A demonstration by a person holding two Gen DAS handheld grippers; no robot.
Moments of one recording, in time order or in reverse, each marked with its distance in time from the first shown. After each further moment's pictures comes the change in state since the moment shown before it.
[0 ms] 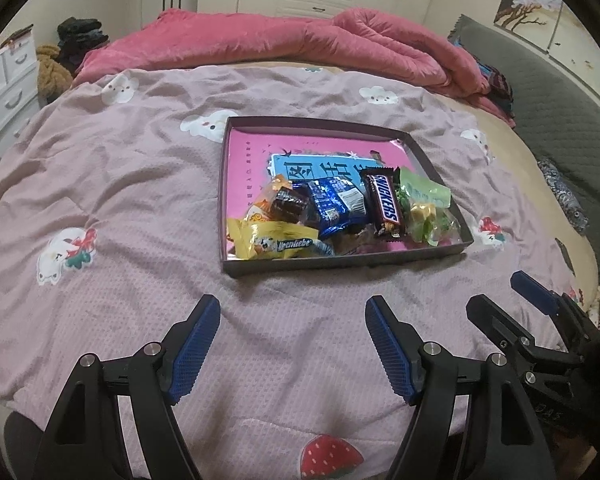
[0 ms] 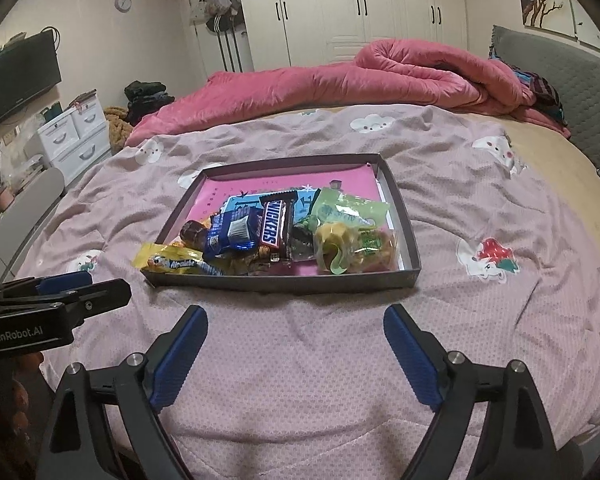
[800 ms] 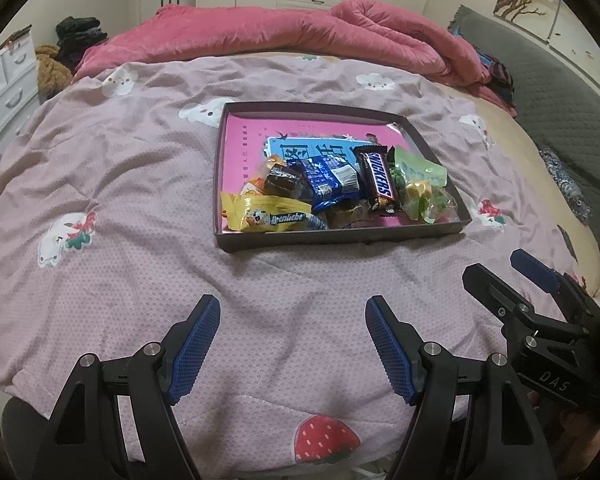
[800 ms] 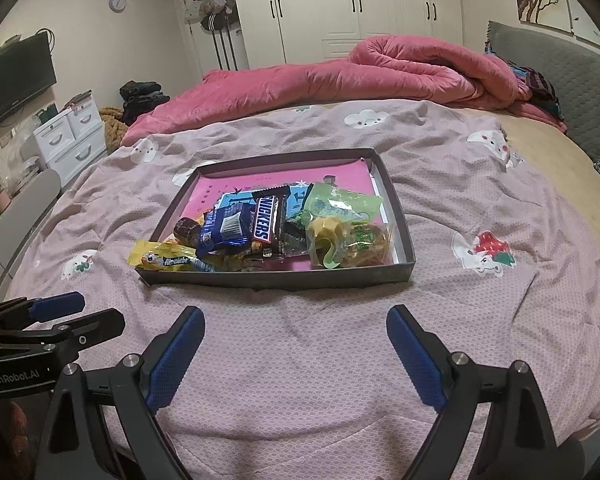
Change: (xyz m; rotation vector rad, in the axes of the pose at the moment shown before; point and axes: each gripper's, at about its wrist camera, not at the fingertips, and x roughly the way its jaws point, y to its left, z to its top) left arm -0.001 -0.008 -0.015 0.018 0.026 0.014; right arm 0.001 -0.005 -0.003 0.011 0.006 -0.006
